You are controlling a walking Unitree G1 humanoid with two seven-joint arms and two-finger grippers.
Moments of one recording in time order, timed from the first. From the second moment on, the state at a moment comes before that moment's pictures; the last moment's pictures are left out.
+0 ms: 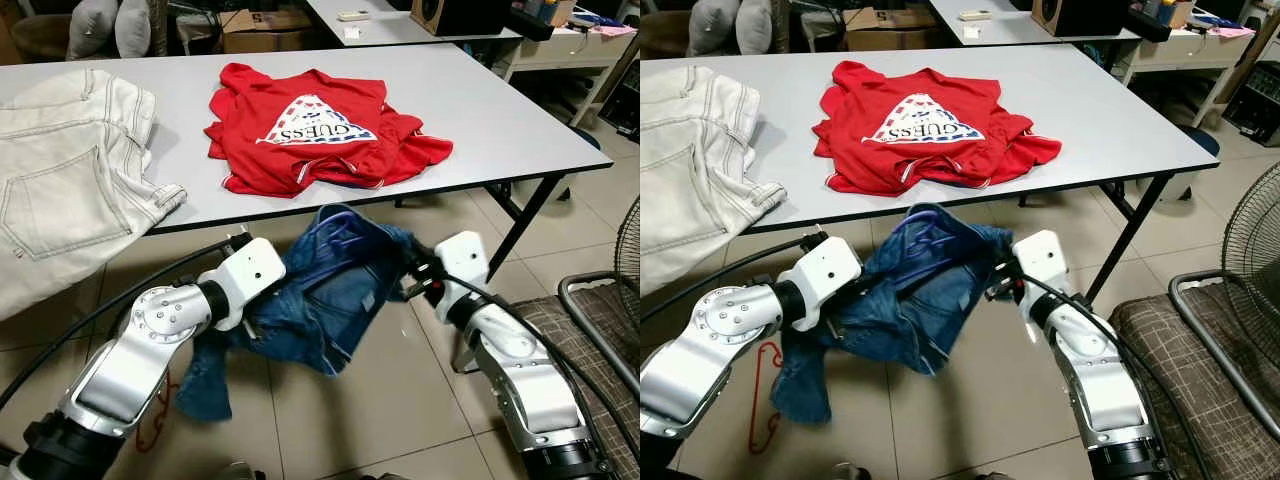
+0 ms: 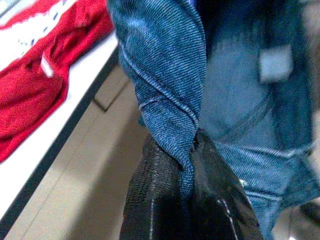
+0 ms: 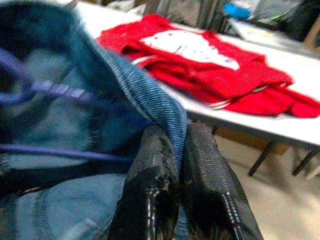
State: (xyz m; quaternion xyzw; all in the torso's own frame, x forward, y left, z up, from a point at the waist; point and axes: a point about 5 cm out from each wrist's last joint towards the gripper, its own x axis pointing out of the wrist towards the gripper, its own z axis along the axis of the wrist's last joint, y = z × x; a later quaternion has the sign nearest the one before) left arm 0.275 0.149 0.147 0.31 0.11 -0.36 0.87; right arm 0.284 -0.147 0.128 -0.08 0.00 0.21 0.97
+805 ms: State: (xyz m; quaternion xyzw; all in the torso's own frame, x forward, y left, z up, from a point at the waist) left arm 0.295 0.147 0.157 0.23 0.08 -0.29 0.93; right arm 0.274 -0.141 0.115 -0.12 0.00 0.23 0.96
